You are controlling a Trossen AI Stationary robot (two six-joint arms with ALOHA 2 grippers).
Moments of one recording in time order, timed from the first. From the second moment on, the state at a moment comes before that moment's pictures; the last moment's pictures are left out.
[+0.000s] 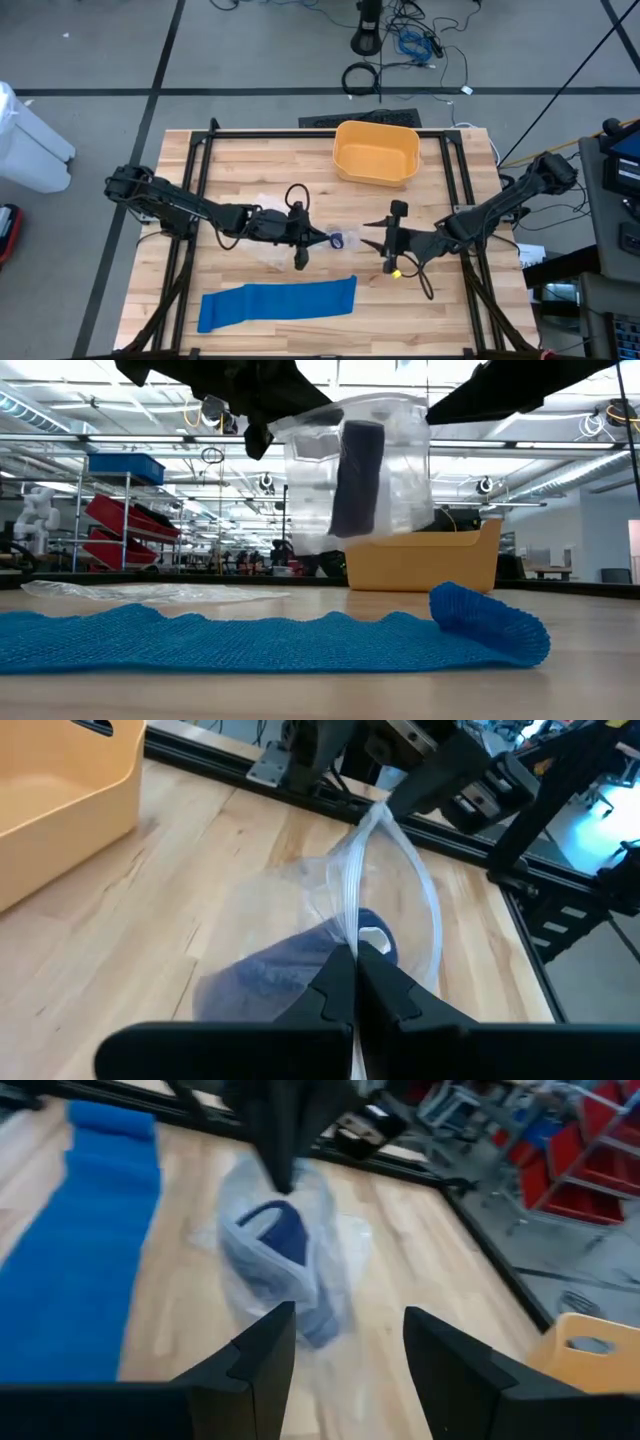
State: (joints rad) left arm -0.20 1.50 0.85 0.30 -0.17 -0.38; right arm 0.48 1.21 0.64 0.11 0.72 0.02
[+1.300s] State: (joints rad) left arm -0.22 1.34 0.85 0.13 -0.23 -0.25; right arm 0.28 1.32 0.67 0.47 0.44 -0.25
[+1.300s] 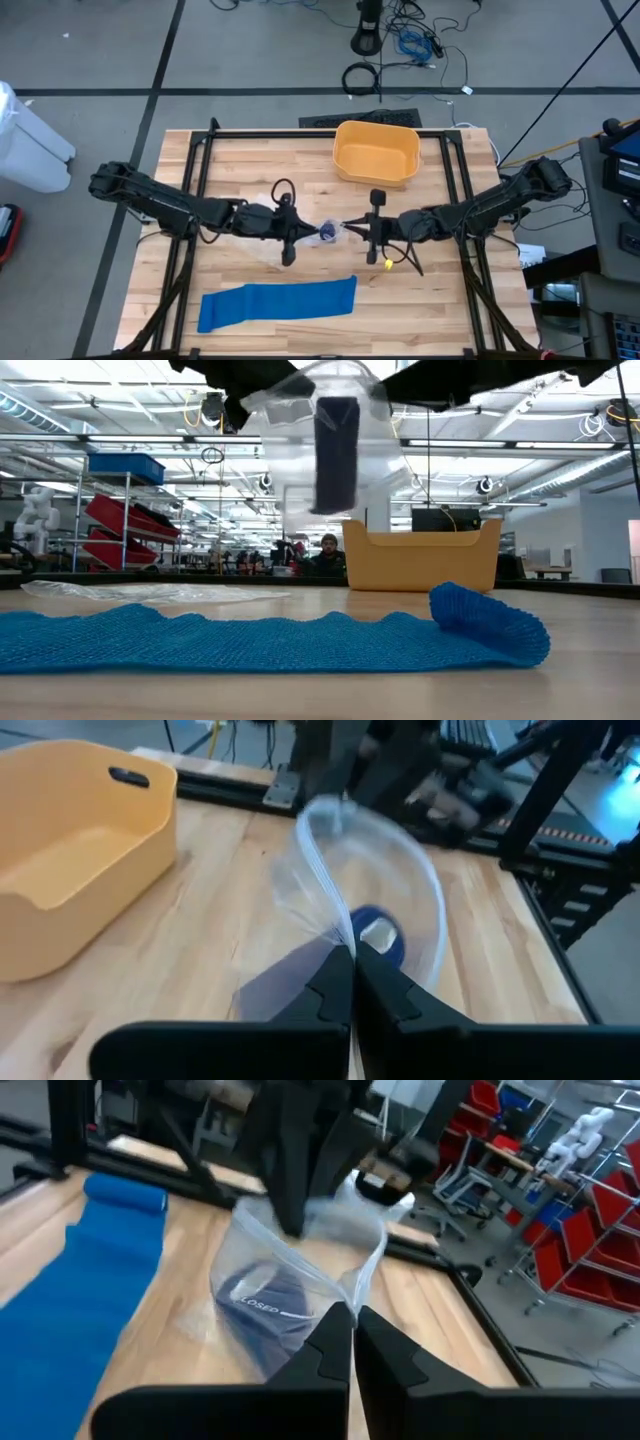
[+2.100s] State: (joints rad) left arm -0.25 1.34 0.85 0.04 -0.26 -0.20; right arm 0.28 1.32 0.71 0.30 0.25 -0.20
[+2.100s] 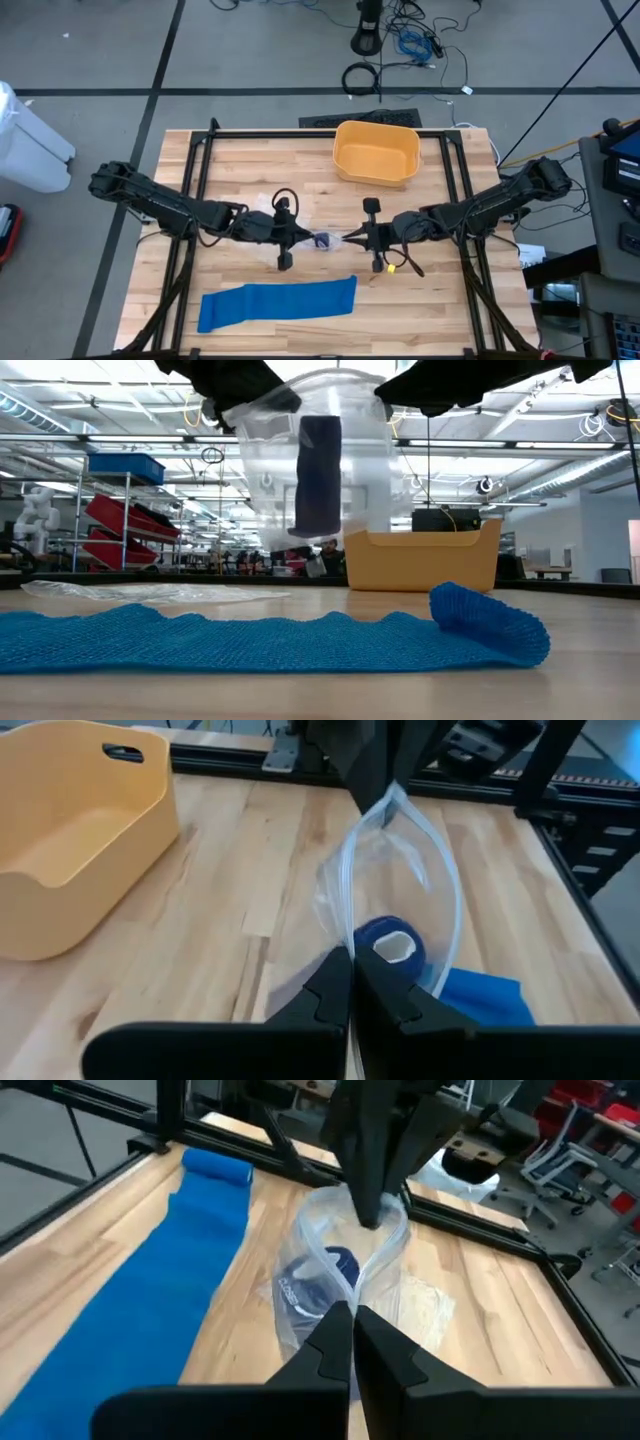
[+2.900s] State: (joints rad) left arm -0.29 1.34 0.85 0.06 -0.24 -0.23; right arm 0.31 1.26 0.80 0.07 0.20 -0.04
